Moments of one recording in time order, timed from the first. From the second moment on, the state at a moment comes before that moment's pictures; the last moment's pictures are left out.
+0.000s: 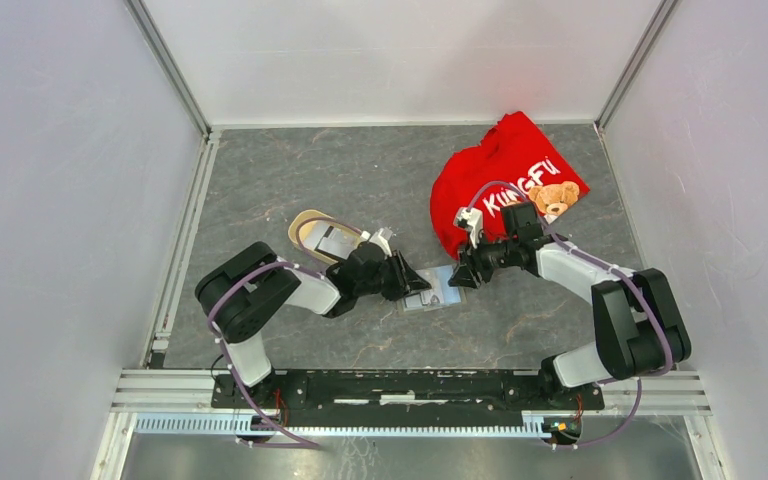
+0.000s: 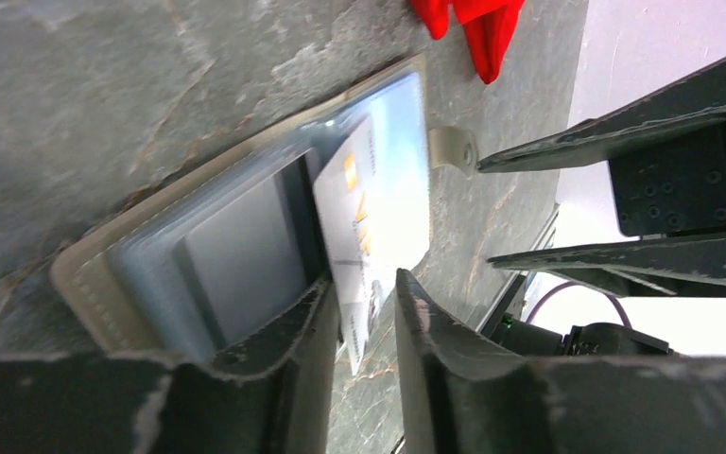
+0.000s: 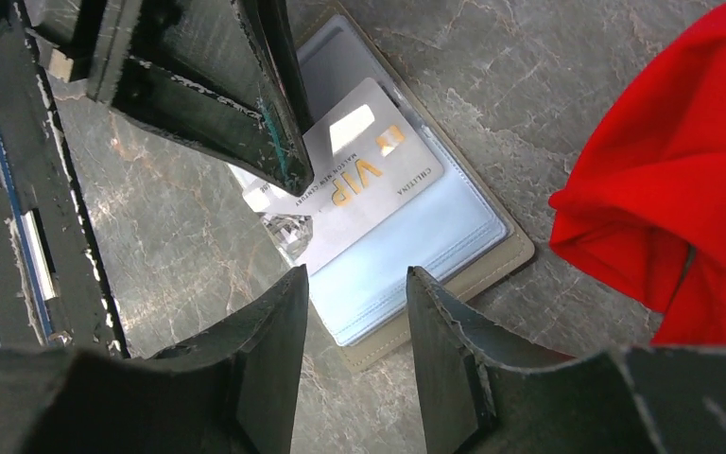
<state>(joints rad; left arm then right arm) -0.82 1.78 0.58 0.67 0.22 -1.12 0.28 1.45 0.70 -0.22 -0.85 -0.41</state>
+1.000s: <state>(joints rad) -0.87 1.70 0.81 0.16 0.07 -1.01 0.27 1.47 0.70 -0.23 -0.83 -0.41</state>
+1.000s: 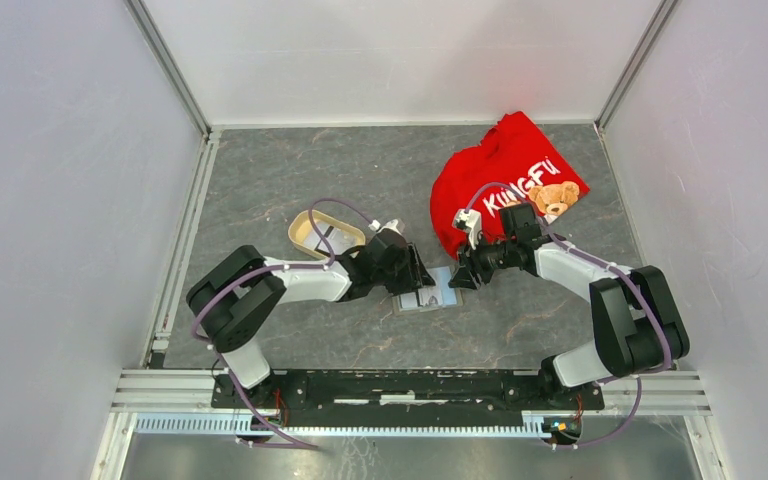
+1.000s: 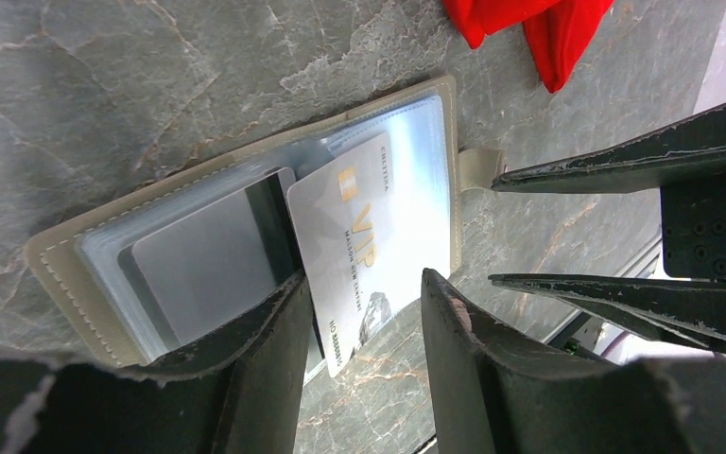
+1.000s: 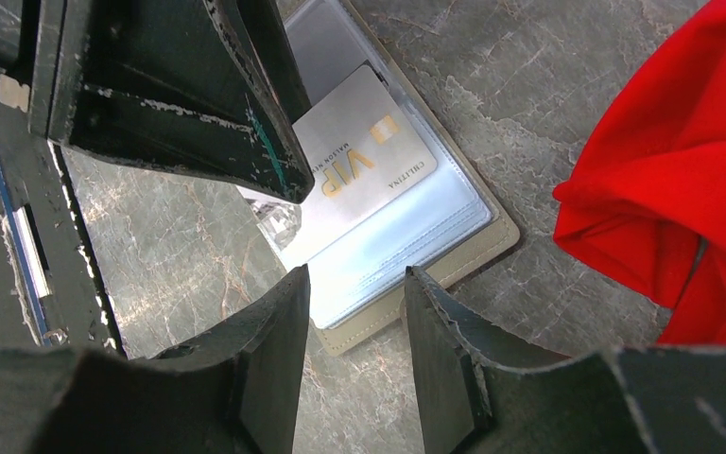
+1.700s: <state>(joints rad) -0.91 1.79 0.92 0.11 0.09 -0.96 0.27 1.47 0.70 -0.23 -0.83 -0.41</state>
